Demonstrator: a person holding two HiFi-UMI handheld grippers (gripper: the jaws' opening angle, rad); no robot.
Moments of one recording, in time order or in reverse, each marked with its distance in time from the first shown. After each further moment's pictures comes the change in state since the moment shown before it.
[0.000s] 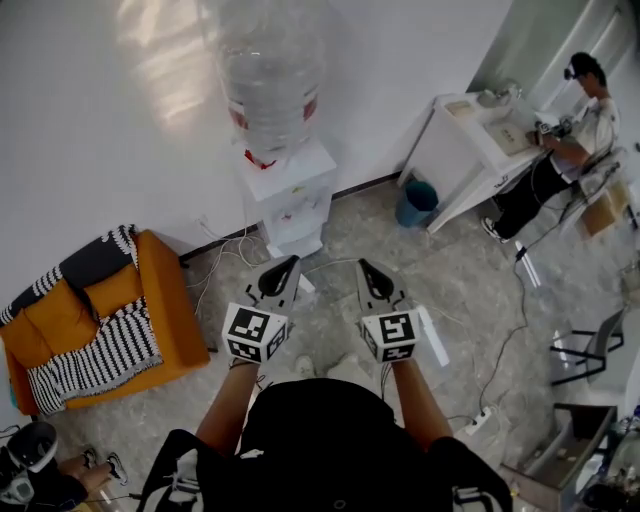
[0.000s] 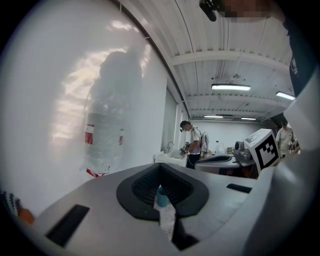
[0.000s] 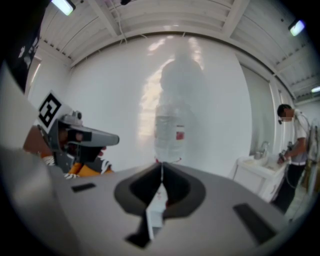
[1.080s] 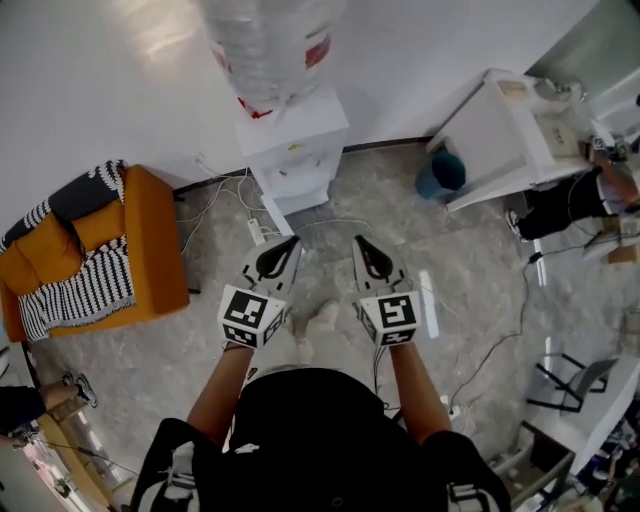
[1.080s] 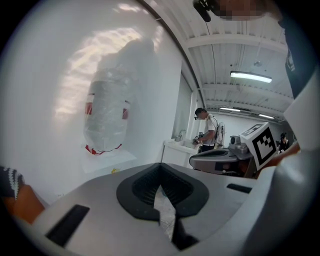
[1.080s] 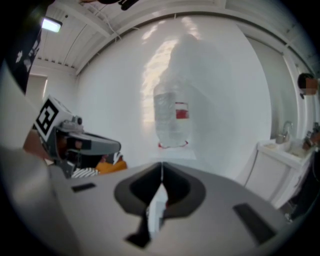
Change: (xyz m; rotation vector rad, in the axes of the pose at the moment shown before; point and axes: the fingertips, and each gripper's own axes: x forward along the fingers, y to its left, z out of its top) left arm 0.092 0.003 -0.079 -0.090 0.125 0.142; right arm 0.074 -0.064 -0.072 0.052 0.109 0.218
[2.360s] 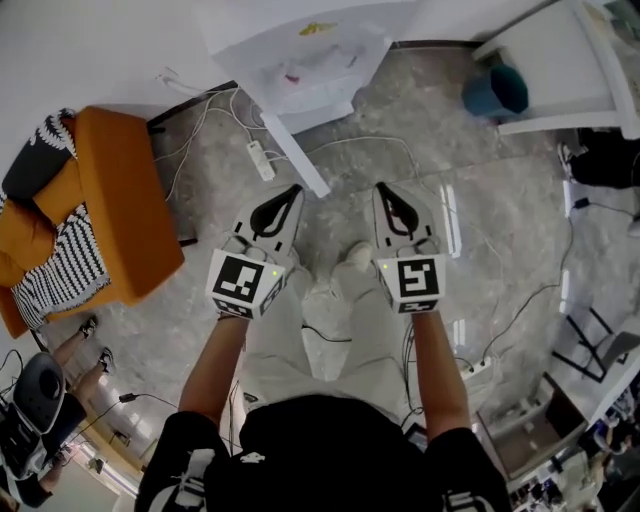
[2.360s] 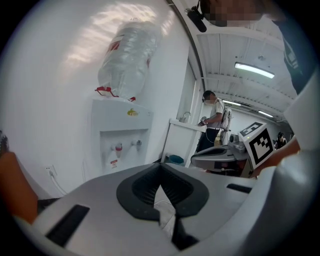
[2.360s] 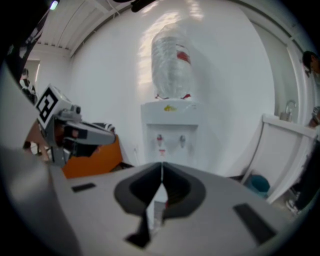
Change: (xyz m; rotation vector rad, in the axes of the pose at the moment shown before) left arm 0.072 0.106 -0.231 -0.043 0.108 -0.040; right arm 0.139 -0.004 -0.224 -0.032 0.134 -0.050
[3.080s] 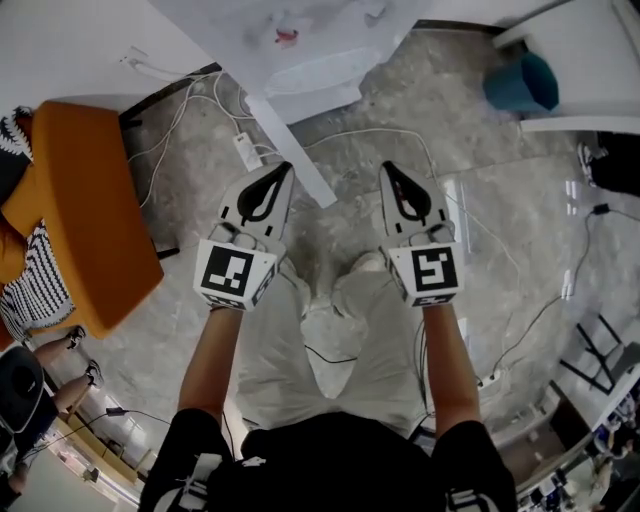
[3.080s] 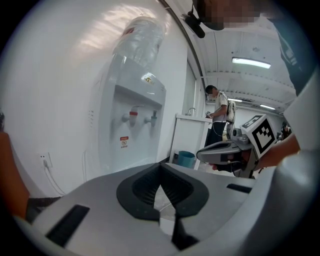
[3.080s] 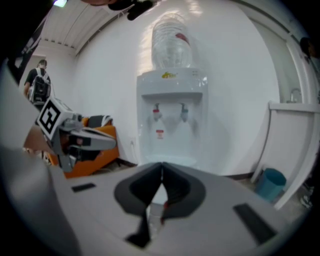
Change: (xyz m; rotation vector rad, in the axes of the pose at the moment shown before) left arm 0.073 0.073 -0.118 0.054 -0.074 0.045; right arm 0.101 -0.014 -0.101 -0.019 -0.052 0.027
